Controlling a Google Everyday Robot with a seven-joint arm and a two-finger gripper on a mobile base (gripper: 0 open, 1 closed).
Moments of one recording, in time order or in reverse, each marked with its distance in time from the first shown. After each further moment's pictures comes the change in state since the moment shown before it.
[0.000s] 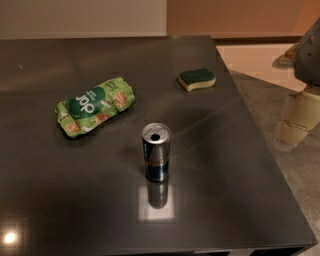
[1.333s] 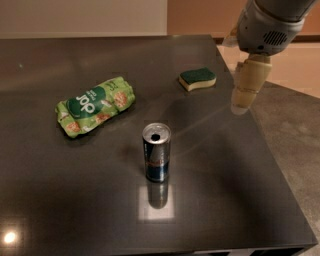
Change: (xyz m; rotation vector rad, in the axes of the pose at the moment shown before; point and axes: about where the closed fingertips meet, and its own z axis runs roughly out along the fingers) arm -0.075 -0.062 0.029 -0.035 -0.023 -0.191
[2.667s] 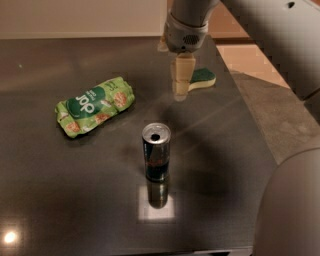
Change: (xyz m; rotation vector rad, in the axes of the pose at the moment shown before) arm -0.113 -0.074 0.096 -0.099 -0.060 -0.276
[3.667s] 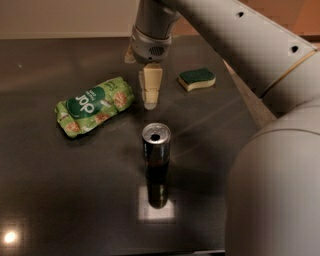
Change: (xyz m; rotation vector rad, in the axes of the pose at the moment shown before) arm -0.073 -0.010 0.045 -0.067 -0.092 -0.123
